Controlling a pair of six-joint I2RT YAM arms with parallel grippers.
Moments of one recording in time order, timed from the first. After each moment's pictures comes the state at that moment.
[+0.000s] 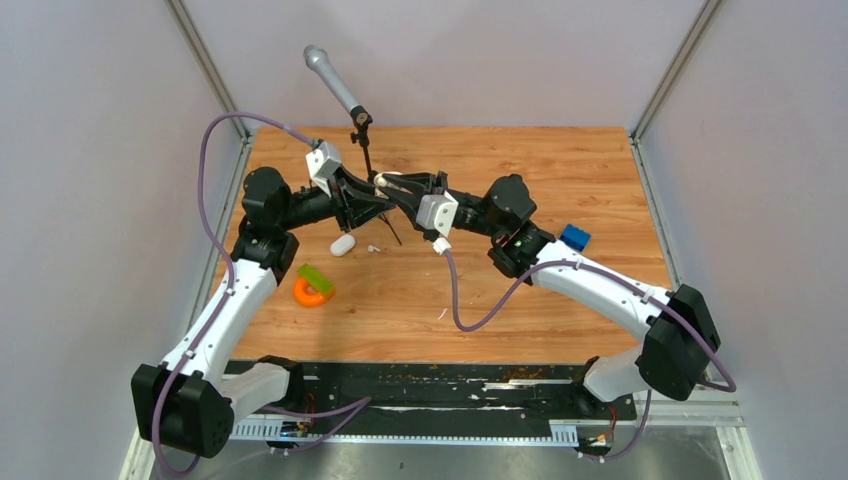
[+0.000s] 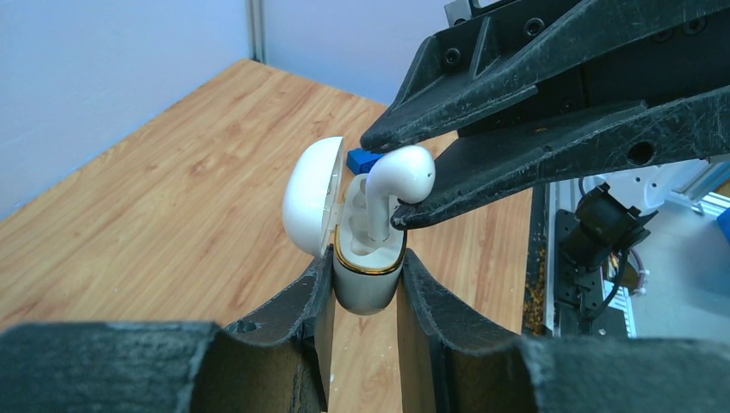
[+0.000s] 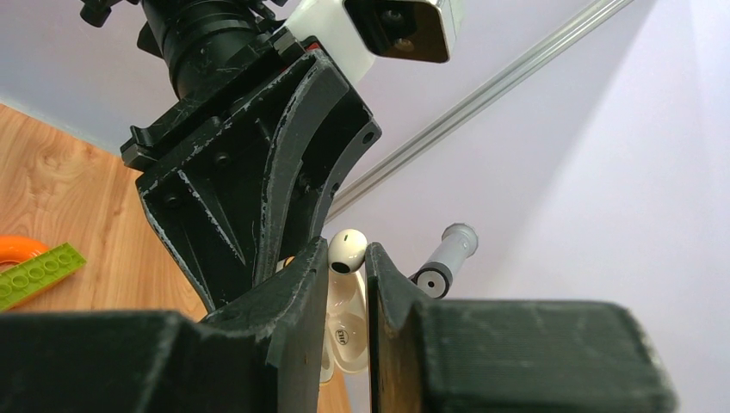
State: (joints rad) left arm -0.23 1.08 0.91 0.27 0.99 -0.22; right arm 0.83 1.43 1.12 0.62 -0.56 -0.75
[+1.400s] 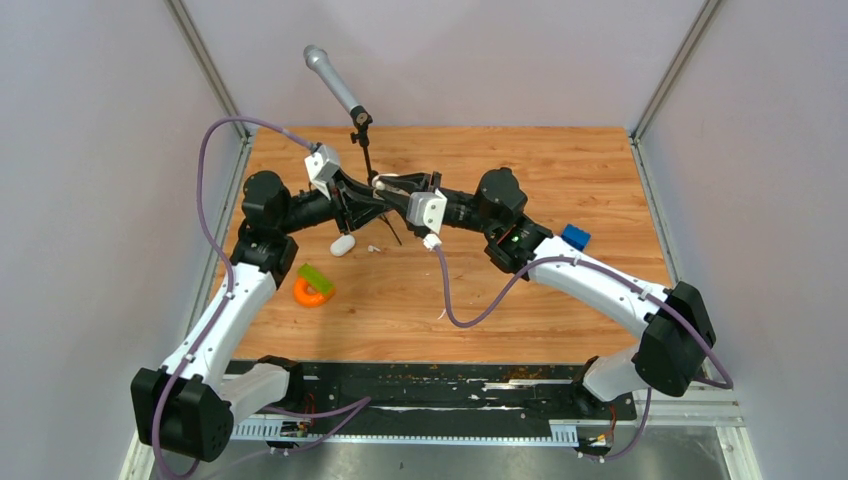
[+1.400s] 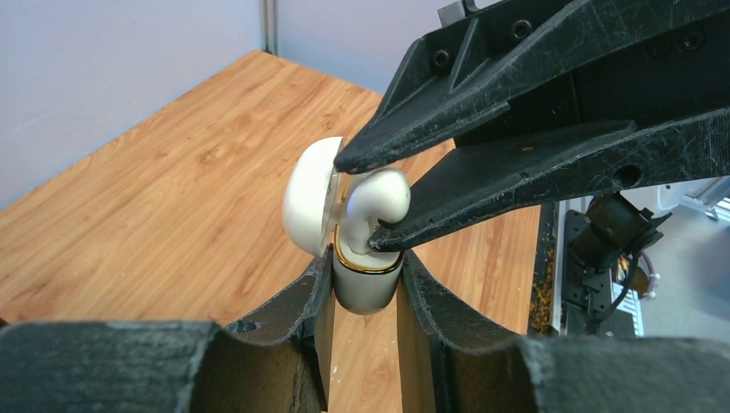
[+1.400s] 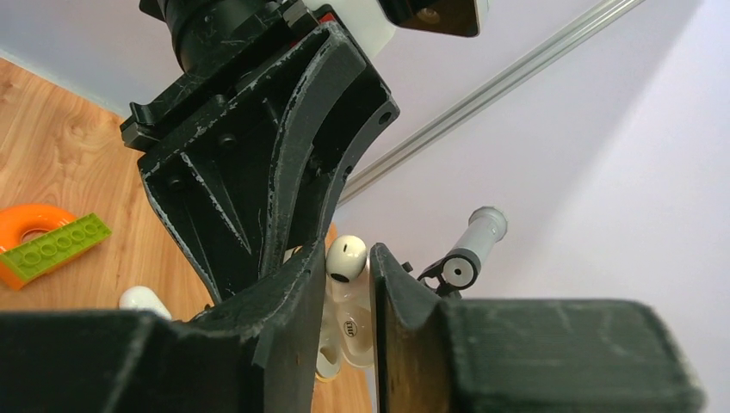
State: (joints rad) left arm -0.23 1.06 0.89 0.26 0.97 -0.21; right arm 0.83 1.45 1.17 0.49 -0.56 -0.79
